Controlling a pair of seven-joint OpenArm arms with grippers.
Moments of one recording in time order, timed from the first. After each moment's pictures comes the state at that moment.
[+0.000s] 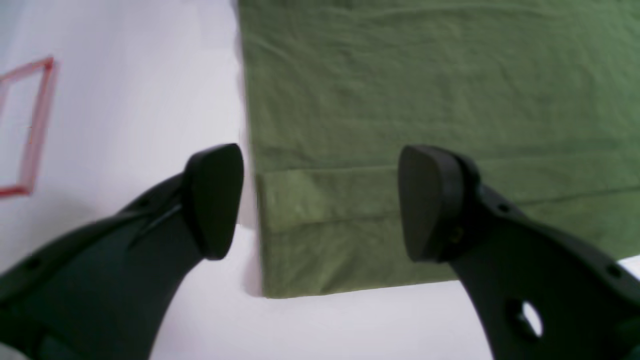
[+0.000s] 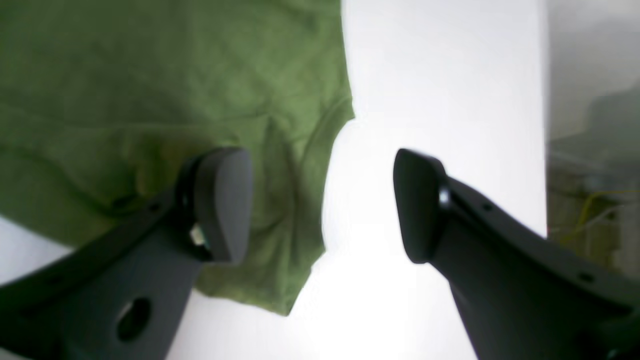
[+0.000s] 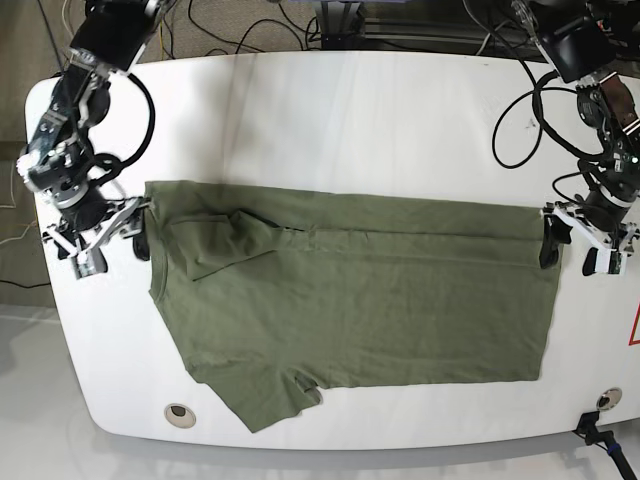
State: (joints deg) left arm -2.3 -17.9 -33.1 87.0 -17.4 -41.9 35.4; right arm 1.2 15.1 30.2 99.2 20.0 40.3 -51.9
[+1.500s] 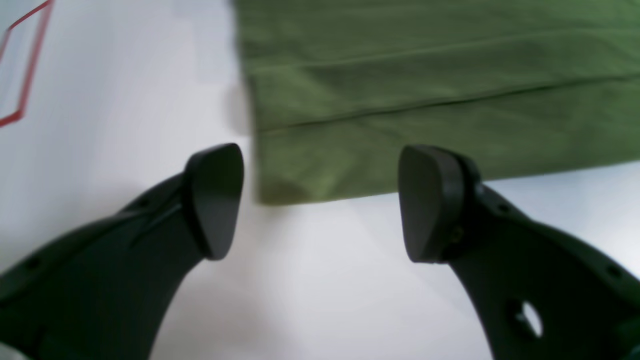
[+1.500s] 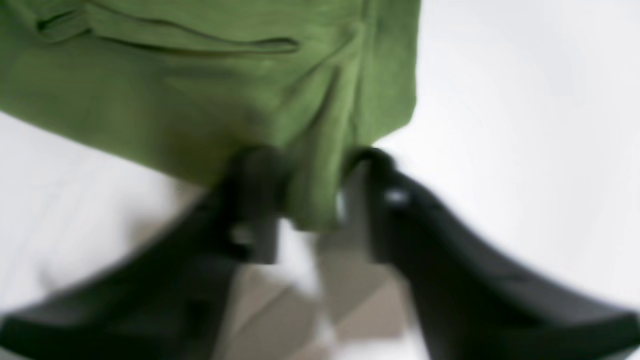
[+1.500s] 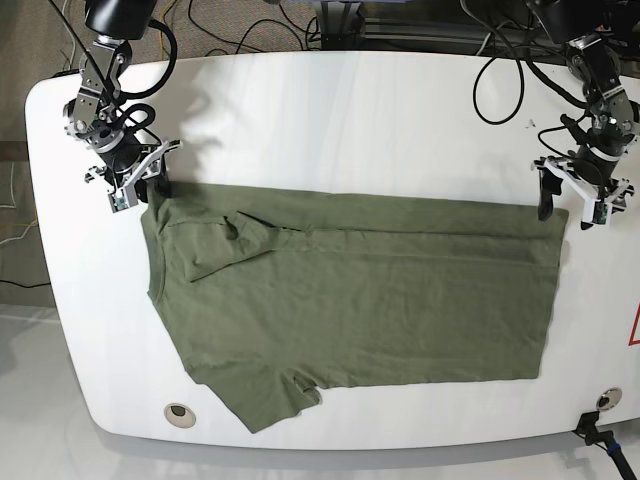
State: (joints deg) left arm 7.5 -16.1 -34.0 84.2 -3.4 -41.8 18.8; right arm -7.6 14.8 24.9 76.6 5.9 40.4 -21.7
